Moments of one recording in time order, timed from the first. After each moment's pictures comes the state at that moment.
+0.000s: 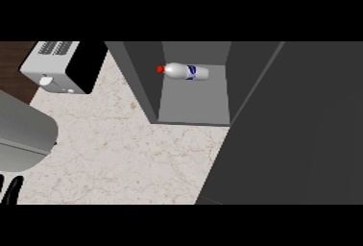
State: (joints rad) left arm 0.66 0.40 -0.17 -2.32 0.58 0.03 -0.40; right arm 0.54 -0.23 0.52 -2.34 0.13 0.40 0.07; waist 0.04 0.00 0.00
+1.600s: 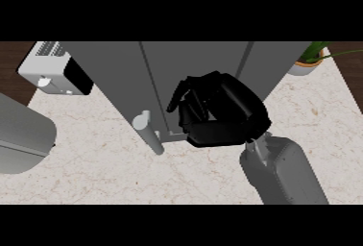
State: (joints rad) left arm 0.95 0.42 0.32 -2.24 0.99 -0.48 -0.45; right arm -0.56 0.00 0.25 -1.66 -0.47 0.08 0.40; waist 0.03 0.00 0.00
